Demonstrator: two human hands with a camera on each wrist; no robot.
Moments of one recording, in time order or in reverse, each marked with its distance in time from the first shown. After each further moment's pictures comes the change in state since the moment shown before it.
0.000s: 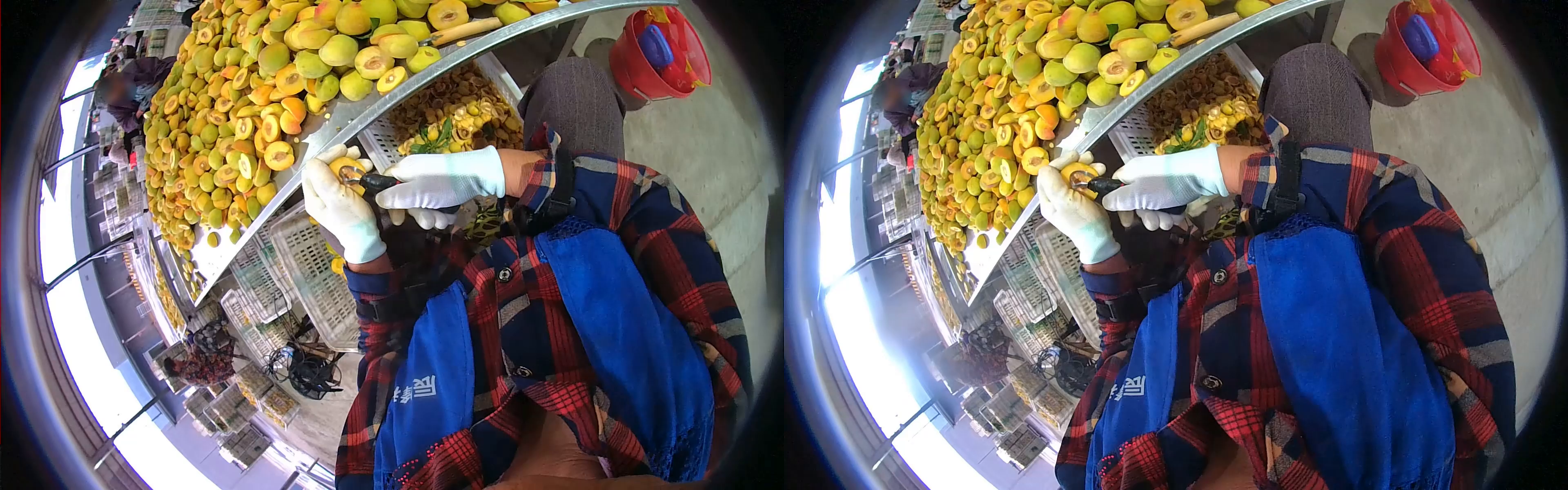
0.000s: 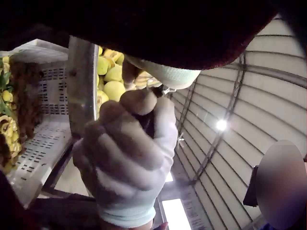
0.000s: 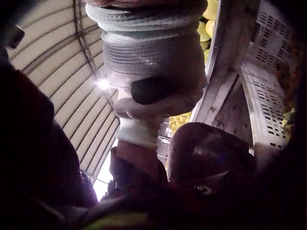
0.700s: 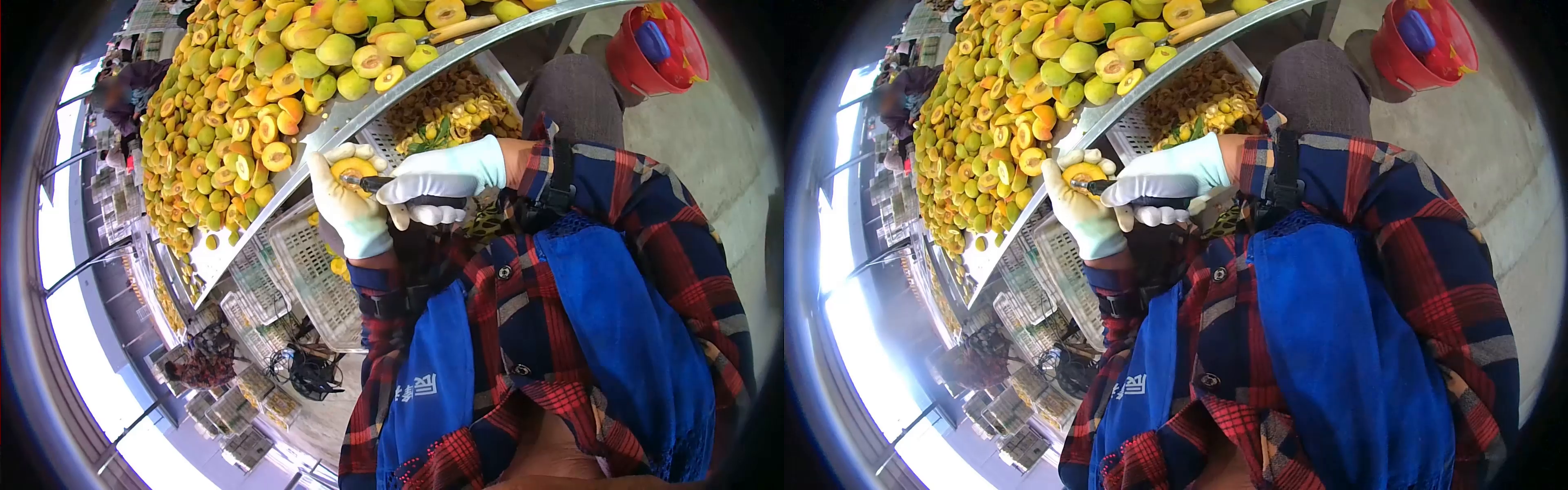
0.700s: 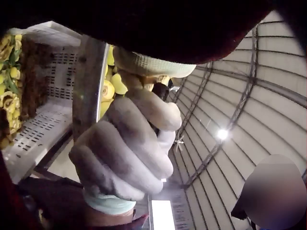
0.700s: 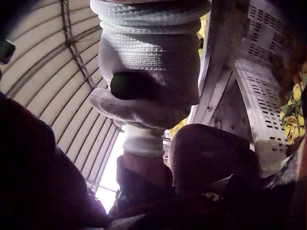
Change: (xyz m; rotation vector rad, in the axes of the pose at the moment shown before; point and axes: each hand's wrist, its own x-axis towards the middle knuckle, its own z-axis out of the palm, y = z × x) left_hand 0.005 -0.016 -0.009 -0.497 -0.197 -0.254; right_hand 0.004 0.011 -0.007 0.222 -0.222 0.033
